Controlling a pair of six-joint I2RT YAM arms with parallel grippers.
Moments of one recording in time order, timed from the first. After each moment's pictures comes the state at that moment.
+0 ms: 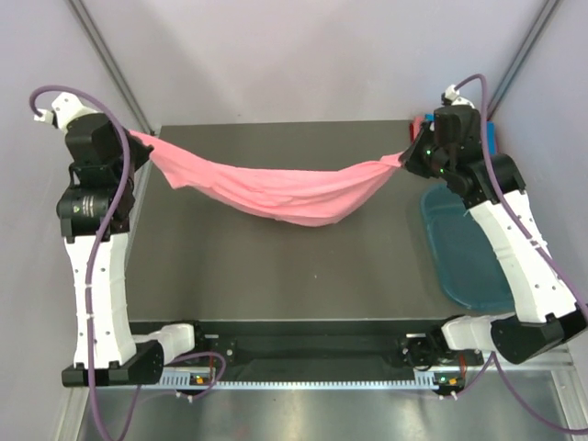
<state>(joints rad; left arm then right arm) 0.04 1.17 1.74 -0.84 -0.29 -0.58 0.36 1.30 1.63 -0.90 0.18 0.58</state>
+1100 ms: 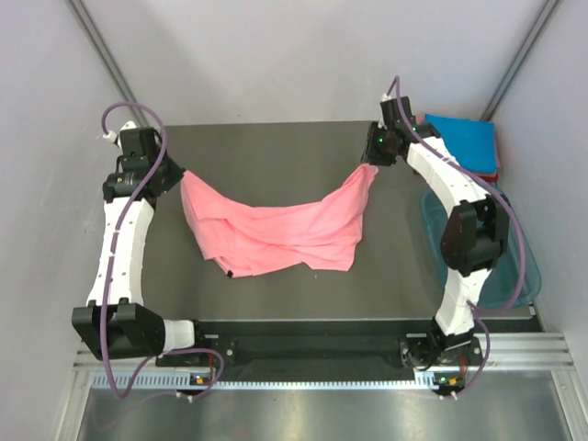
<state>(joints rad) 0.08 1.31 1.40 -0.74 -0.09 -0.63 0.28 1.92 1.77 -0.70 -0.04 0.42</state>
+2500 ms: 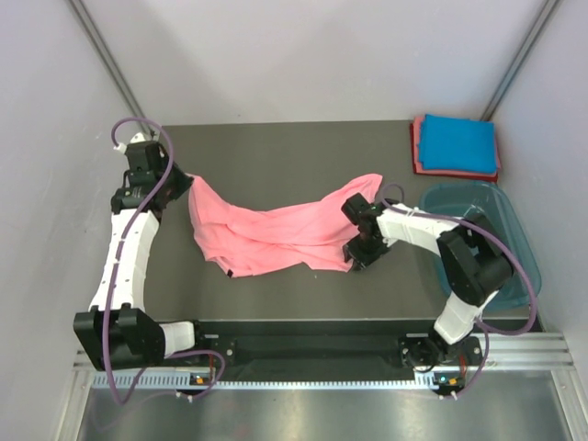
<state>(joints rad) 0.08 1.26 1.23 -0.58 0.01 -0.65 0.61 1.70 1.03 -0.79 0.05 1.56</state>
